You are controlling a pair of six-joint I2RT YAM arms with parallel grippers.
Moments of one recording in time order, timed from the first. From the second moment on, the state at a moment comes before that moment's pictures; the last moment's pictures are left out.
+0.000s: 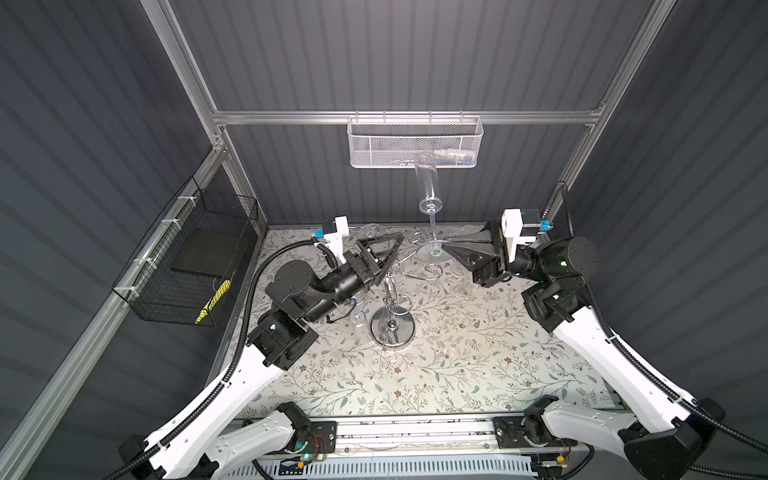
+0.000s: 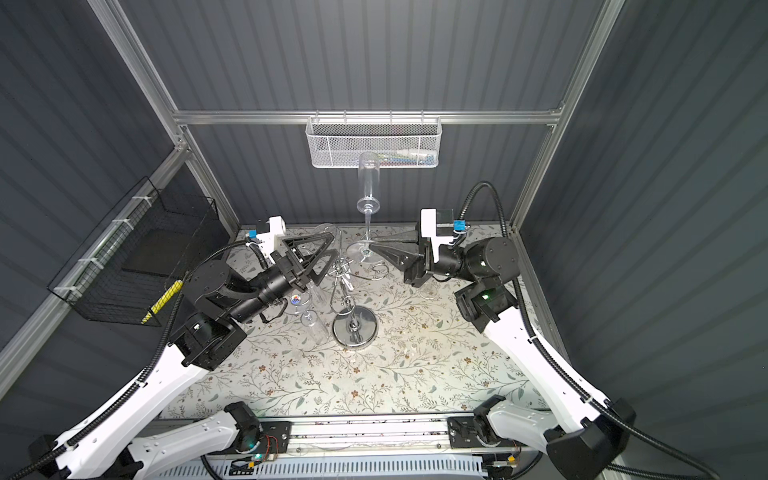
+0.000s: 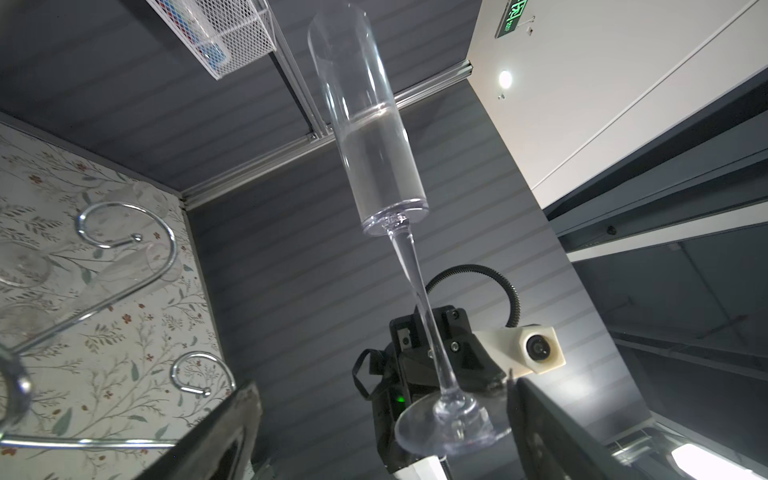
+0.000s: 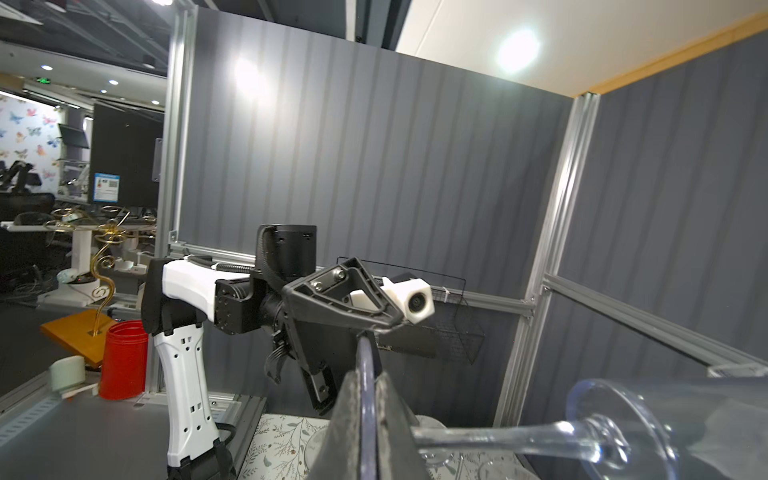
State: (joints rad) left arm -0.76 0.98 1.13 0.09 0.26 -1.24; right arm 0.54 1.16 1.19 0.59 -0.97 0.27
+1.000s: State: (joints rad) left arm -0.77 1.04 1.12 0.26 0.41 -1.29; right arm 0.66 1.23 1.18 0.65 -1.08 0.14
